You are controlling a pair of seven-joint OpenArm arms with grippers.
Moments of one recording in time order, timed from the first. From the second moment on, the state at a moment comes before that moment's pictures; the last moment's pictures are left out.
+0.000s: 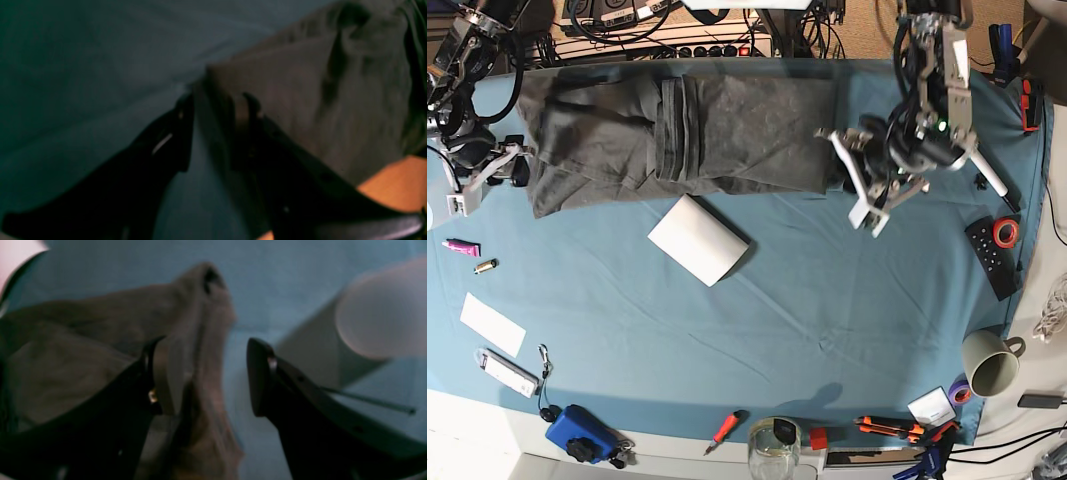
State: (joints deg) left arm 11.1 -4.7 -1.0 113.0 -23.6 -22.8 69.3; right arm -13.3 25.8 39.6 99.1 39.3 27.2 -69.2
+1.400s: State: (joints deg) left arm 30.4 -4.6 -1.2 132.8 -20.5 -22.6 64.4; right arm -11.7 26.3 40.1 73.2 67.2 36.7 -76.1
